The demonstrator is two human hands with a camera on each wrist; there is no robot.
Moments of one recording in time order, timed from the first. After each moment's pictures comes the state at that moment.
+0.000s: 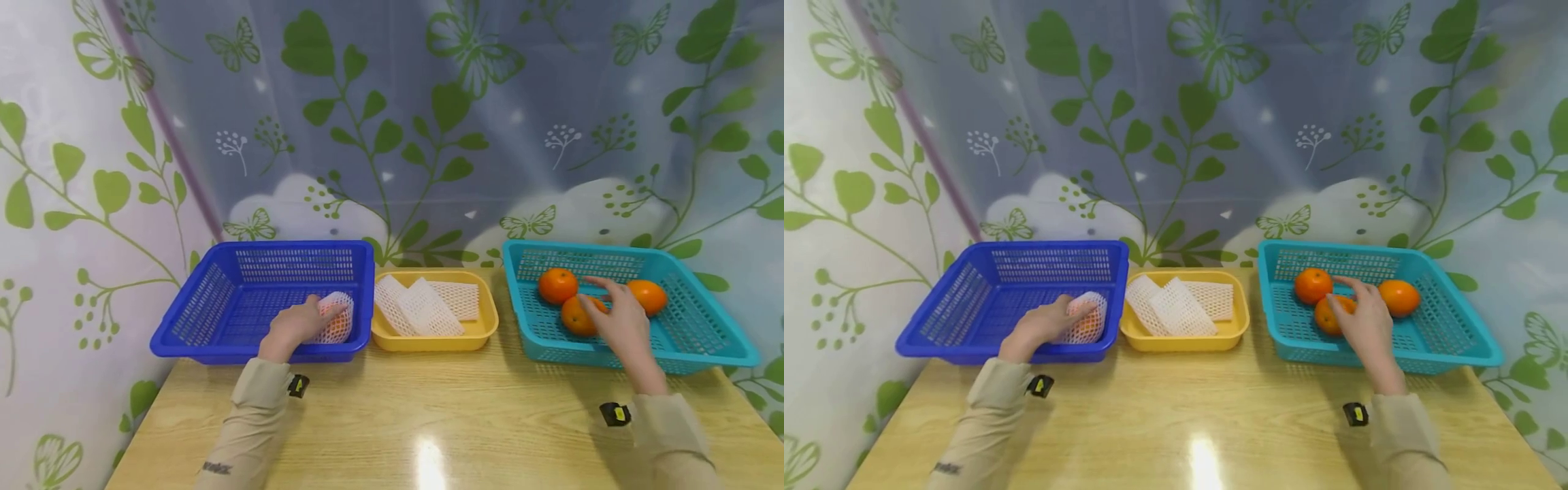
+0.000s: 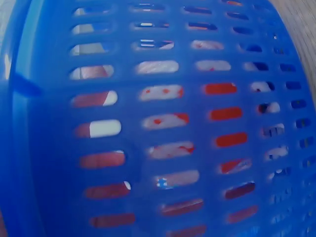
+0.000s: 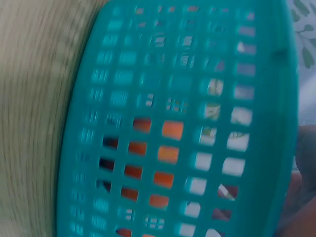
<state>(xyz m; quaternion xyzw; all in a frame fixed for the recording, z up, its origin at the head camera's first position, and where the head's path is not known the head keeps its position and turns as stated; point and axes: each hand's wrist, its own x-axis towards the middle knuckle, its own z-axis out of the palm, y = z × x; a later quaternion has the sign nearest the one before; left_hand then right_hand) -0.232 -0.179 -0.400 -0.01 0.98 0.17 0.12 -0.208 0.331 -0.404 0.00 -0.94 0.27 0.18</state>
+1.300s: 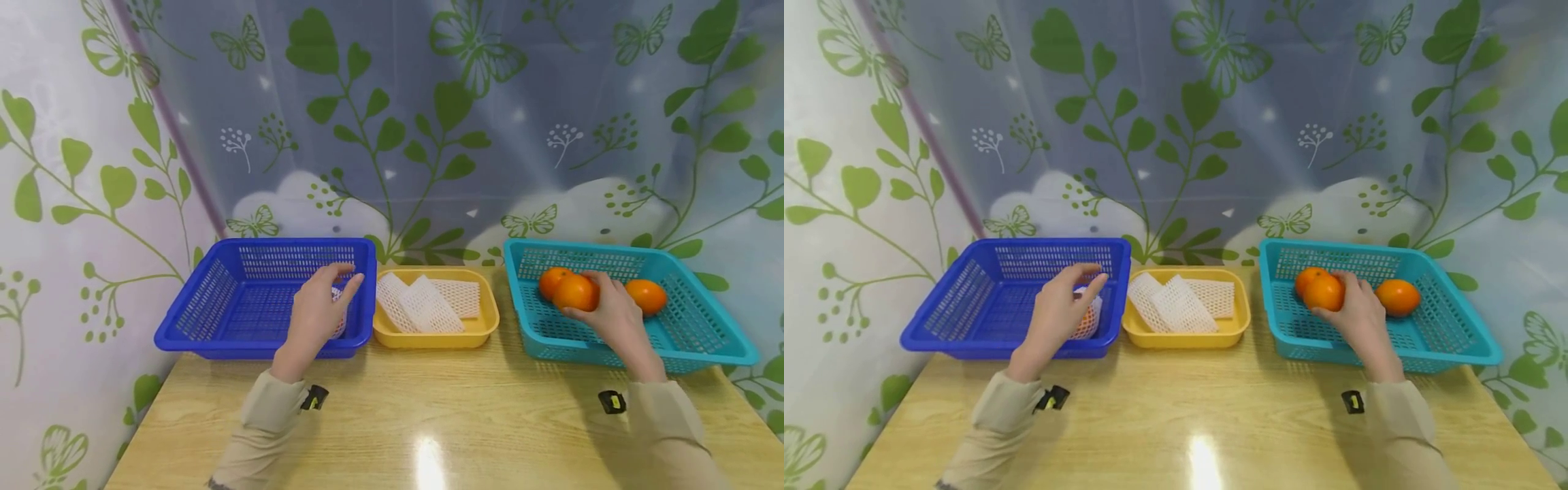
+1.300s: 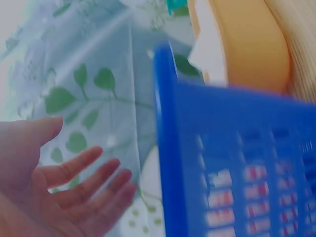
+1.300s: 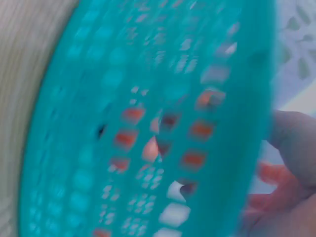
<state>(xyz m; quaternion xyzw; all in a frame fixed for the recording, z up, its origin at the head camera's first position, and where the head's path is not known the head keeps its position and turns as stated) -0.204 -0.139 -0.372 0.10 0.91 0.35 -0.19 -0.216 0.327 -0.392 0.02 -0.97 0.23 0.12</state>
